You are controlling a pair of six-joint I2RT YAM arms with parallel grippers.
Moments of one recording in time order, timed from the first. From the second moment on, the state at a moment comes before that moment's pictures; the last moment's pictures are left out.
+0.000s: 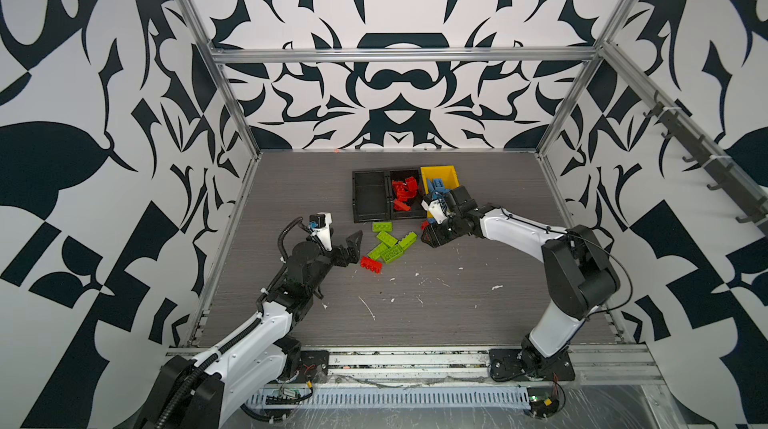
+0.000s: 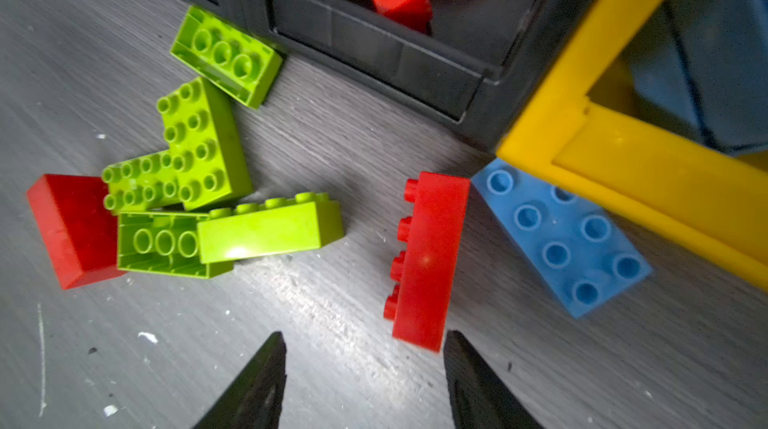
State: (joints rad) left arm -0.45 0.92 0.26 0.42 0.02 -0.37; right arm 0.48 1.68 1.07 -0.42 -0.28 0.05
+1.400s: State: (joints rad) left arm -0.45 0.92 0.26 0.42 0.02 -0.37; right arm 0.55 1.85 1.16 -0.44 -0.01 0.14
